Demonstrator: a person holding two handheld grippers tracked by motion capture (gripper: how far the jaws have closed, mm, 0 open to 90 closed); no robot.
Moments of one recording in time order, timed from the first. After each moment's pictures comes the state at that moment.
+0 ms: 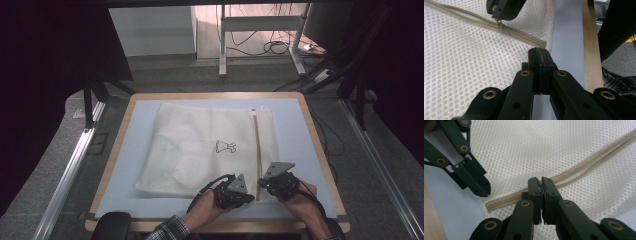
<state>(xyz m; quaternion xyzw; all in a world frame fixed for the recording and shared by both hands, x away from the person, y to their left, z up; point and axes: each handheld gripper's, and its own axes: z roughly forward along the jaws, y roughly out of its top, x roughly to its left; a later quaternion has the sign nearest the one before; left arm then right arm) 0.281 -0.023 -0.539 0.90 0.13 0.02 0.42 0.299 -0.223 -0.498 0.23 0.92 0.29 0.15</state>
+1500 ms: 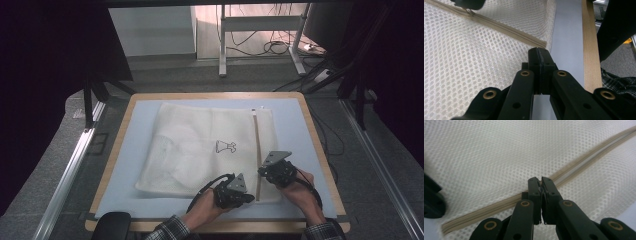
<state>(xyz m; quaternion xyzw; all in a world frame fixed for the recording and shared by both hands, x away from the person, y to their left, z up) 0.283 -0.022 -0.539 0.90 0.13 0.01 0.42 0.333 -0.221 -0.499 0.24 0.92 0.28 0.17</state>
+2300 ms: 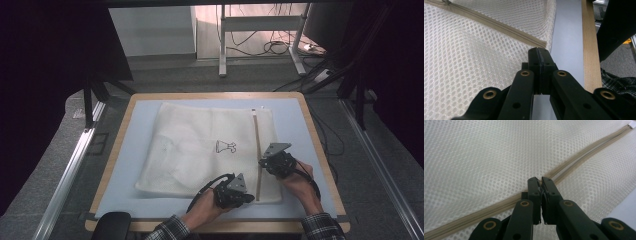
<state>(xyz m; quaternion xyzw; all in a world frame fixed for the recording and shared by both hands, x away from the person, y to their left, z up) 0.283 -0.022 -0.540 0.90 0.13 0.01 0.42 0.359 -0.223 -0.498 0.24 0.91 0.28 0.19</state>
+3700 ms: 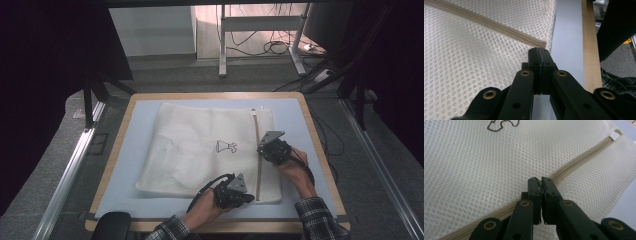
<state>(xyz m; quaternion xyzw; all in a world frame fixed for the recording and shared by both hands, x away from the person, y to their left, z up) 0.282 -0.023 -0.540 0.89 0.14 0.01 0.43 0.401 -0.214 -0.498 0.24 0.91 0.26 0.22</state>
